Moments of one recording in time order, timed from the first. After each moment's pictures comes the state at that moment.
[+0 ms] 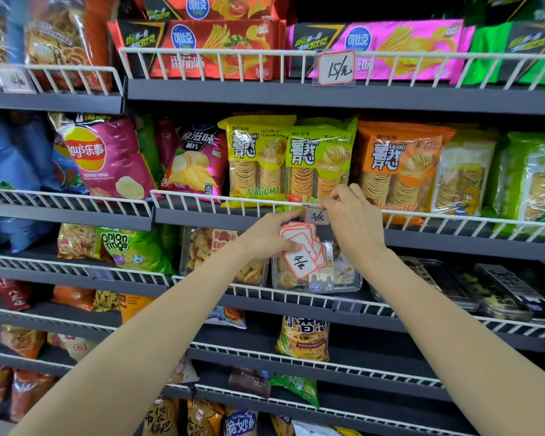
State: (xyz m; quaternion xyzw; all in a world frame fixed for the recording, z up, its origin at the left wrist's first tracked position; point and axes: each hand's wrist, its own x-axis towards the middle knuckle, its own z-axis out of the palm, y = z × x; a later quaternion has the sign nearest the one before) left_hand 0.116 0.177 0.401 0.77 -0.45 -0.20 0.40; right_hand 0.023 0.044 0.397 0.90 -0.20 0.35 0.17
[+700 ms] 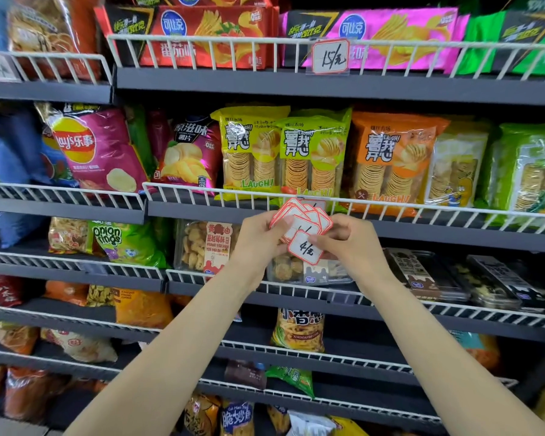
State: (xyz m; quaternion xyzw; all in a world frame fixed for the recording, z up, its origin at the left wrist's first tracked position) left_hand 0.082 0.187 0.379 0.59 -0.28 -0.23 0.72; right_hand -0.023 0.080 0.380 0.76 -0.19 0.31 -0.53
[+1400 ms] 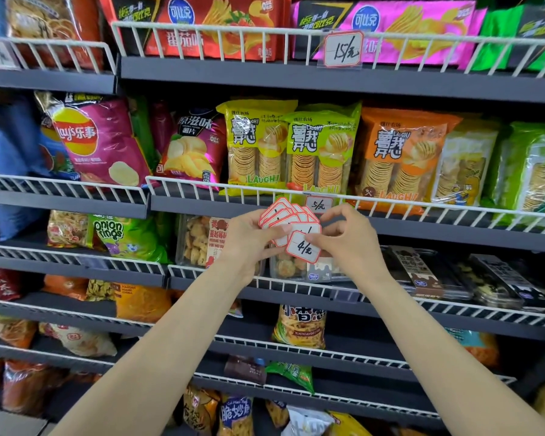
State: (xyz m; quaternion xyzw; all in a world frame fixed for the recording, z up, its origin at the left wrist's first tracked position) left_hand 0.096 0.204 0.380 0.58 -0.22 -0.26 0.74; right_hand -0.011 0.093 0.383 0.81 -0.24 0.32 -0.44
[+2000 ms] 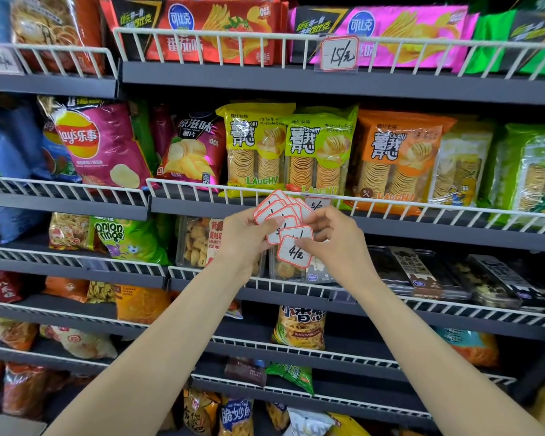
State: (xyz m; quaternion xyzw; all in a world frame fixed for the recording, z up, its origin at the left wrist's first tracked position) left_hand 0.094 0.205 0.383 0.58 -0.21 -0.22 0.76; right_hand -0.009 0.106 0.384 0.83 -0.19 0.33 -0.40
